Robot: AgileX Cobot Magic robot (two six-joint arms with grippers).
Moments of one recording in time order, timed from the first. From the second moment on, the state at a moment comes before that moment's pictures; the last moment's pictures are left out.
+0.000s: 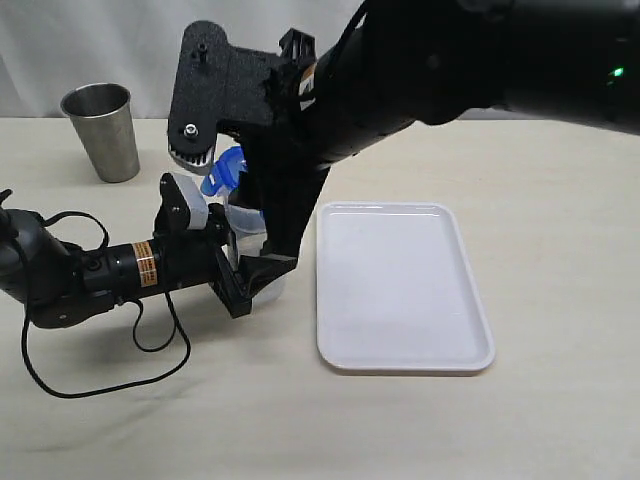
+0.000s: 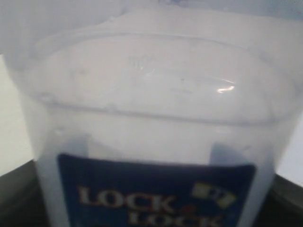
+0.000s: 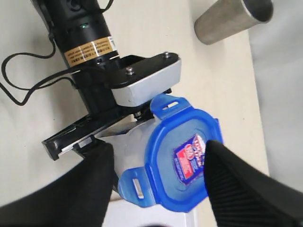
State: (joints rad) left arm -0.26 2.29 -0.89 0.90 -1.21 -0.23; right arm 0.79 1.67 -1.38 -0.03 0.61 -0.81
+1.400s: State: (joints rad) left arm -0.25 2.29 -0.89 0.86 -1.19 -0.25; right arm 0.78 1.88 -1.41 -0.33 0.58 -0.79
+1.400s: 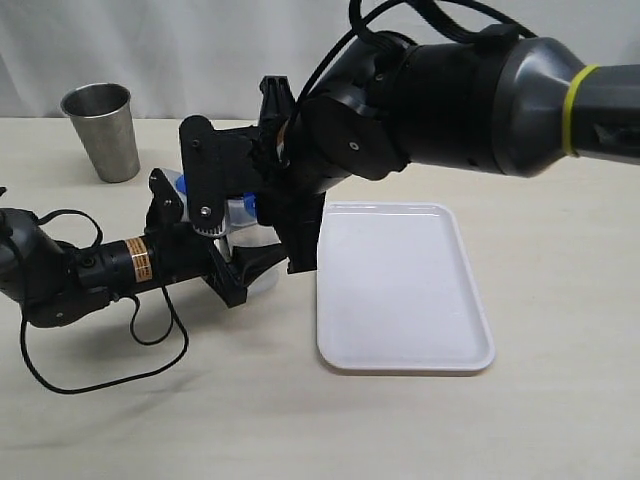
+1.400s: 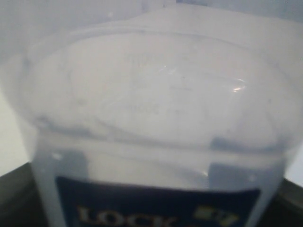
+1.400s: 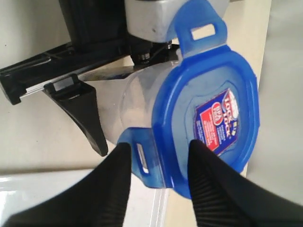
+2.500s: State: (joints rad) left arm -0.23 2.29 -0.89 0.81 -1.18 -0.23; right arm 0.78 1.90 -1.42 -0.37 0.51 -0.70
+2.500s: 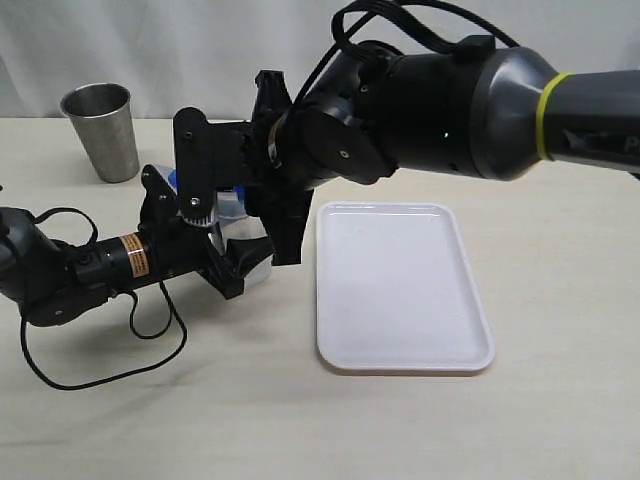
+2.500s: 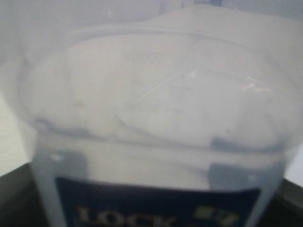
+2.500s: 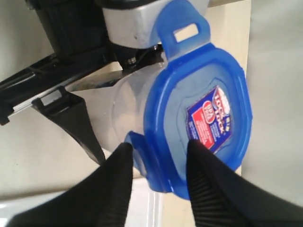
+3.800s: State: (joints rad) left arm -0.22 2.16 -0.89 1.10 -1.04 -0.23; right arm 0.64 1.78 -1.39 0.17 0.56 -0.31
